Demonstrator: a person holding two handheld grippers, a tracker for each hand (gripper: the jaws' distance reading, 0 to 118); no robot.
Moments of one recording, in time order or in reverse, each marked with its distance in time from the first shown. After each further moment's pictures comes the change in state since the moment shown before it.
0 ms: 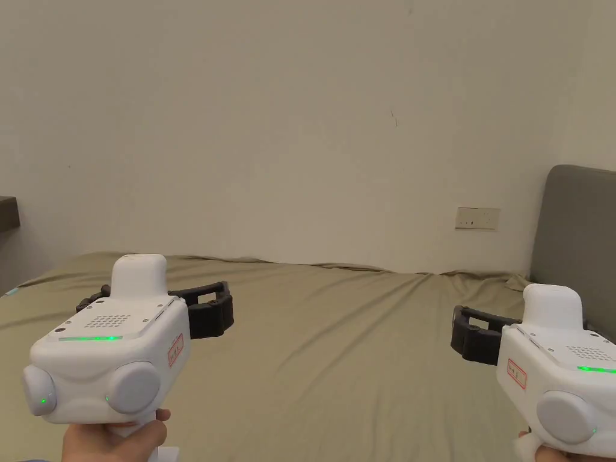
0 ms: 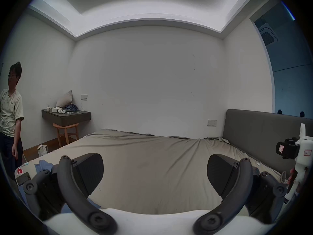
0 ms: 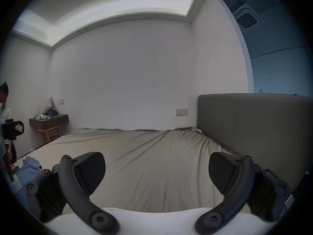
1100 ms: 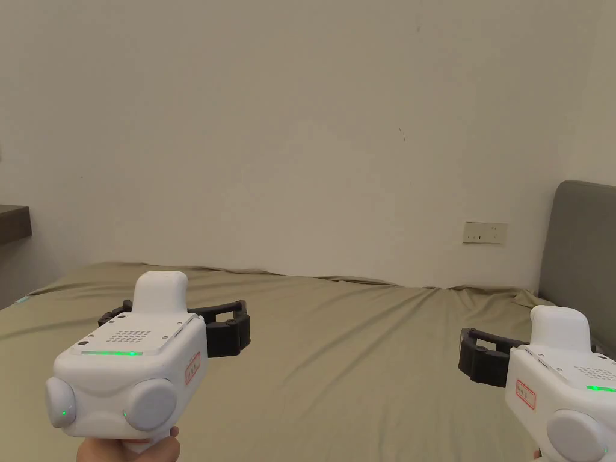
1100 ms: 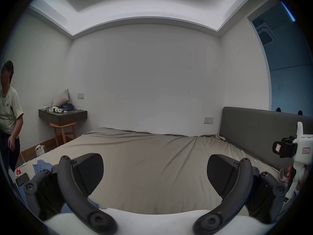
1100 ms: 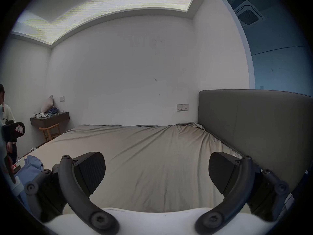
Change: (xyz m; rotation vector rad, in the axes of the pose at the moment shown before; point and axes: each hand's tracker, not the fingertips) left arm 0.007 -0.004 0.003 -0.019 -0.030 -0.018; right arm 0.000 -0.003 0.001 -0.046 0.002 -0.004
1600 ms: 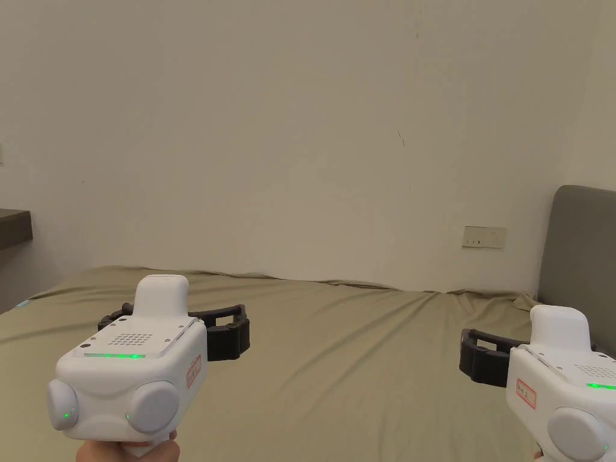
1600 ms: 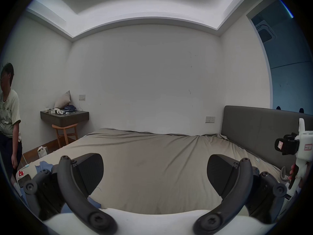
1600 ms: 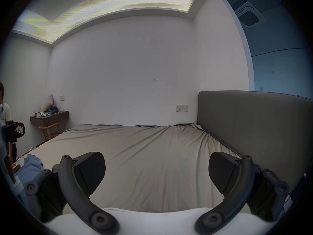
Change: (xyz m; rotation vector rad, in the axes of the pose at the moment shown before) left arm -0.003 0.001 0.002 -0.004 0.015 -0.010; right arm 0.001 0.006 0.005 -0.002 -0.001 0.009
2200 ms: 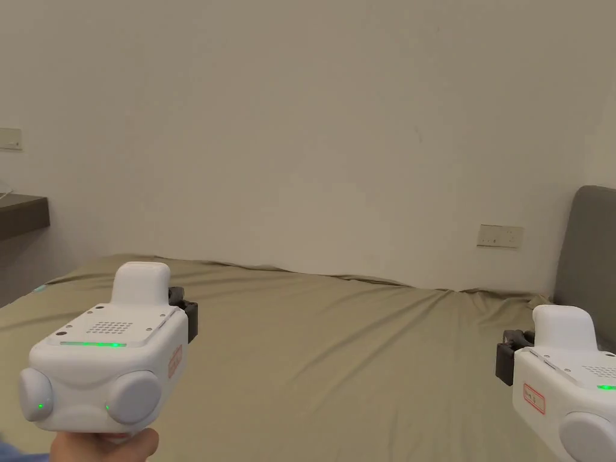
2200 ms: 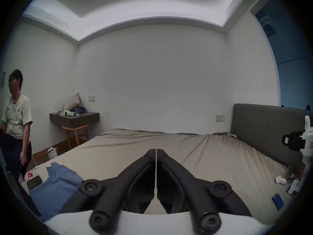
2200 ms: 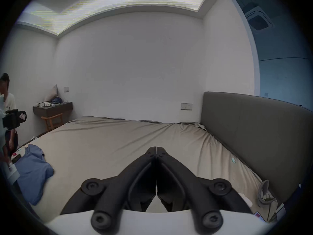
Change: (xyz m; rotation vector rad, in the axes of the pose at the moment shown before) left arm -0.037 0.006 0.021 -0.004 0.097 -0.017; right arm -0.021 0.005 0.012 -0.037 0.067 0.071
